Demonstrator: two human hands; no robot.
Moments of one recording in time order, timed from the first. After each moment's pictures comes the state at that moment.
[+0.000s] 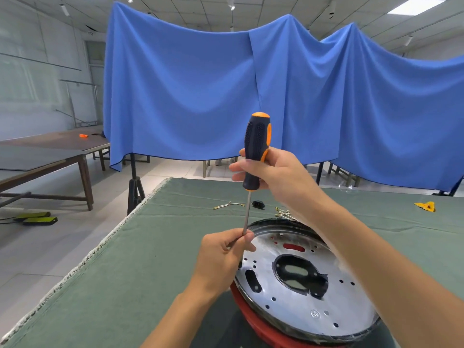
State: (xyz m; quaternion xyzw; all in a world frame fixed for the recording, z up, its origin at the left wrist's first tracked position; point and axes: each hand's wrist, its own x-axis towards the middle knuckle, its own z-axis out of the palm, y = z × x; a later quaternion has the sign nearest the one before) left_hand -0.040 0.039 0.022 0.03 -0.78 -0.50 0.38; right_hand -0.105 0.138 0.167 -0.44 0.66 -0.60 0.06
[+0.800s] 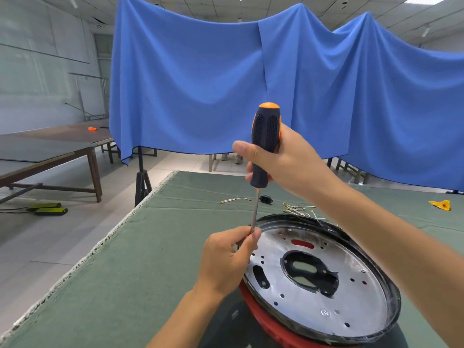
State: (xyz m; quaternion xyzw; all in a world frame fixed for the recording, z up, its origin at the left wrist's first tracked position) left_hand -0.040 0.038 0.013 0.02 -0.80 -0.42 0.43; right_hand -0.099 0.136 0.183 -0.46 0.74 -0.49 -0.02
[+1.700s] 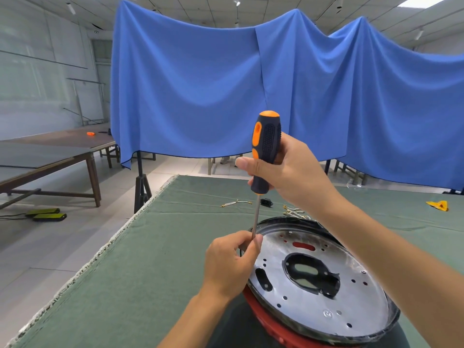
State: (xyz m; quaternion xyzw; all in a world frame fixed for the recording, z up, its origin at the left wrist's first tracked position) left_hand -0.040 0.039 0.013 0.05 -0.81 -0.41 0.43; right_hand -0.091 0.139 0.175 -0.46 0.69 -0.55 -0.04
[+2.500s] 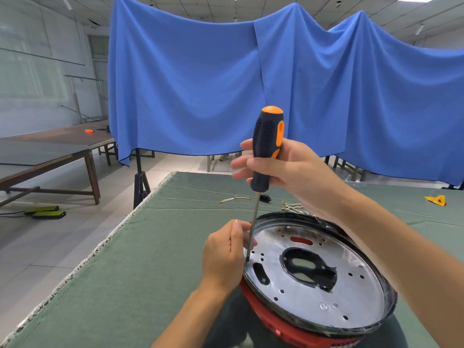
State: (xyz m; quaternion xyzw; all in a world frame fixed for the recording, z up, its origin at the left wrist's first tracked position) left_hand -0.044 0.044 0.013 0.10 -0.77 -0.46 0.44; right_hand -0.090 0.153 0.175 -0.48 0.65 -0.57 0.13
